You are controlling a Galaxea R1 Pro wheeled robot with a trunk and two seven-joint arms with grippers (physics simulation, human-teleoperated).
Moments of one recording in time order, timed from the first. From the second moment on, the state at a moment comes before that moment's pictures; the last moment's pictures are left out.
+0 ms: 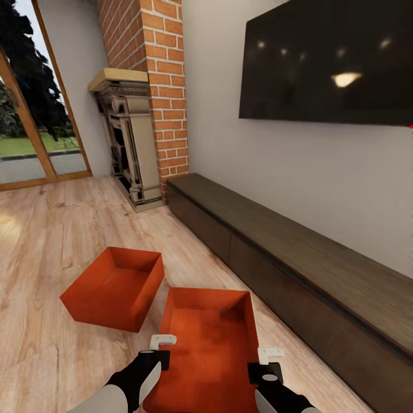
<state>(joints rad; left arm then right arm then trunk) -0.60 -0.14 -0.08 -0.28 0.07 0.24 0.24 -0.54 0.08 0.55 -0.26 -0.46 0.00 -0.37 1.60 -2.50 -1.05</state>
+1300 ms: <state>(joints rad) -0.60 -0.14 -0.08 -0.28 0.07 0.24 0.24 -0.54 0.08 0.55 -0.26 -0.46 0.01 -0.37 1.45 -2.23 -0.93</state>
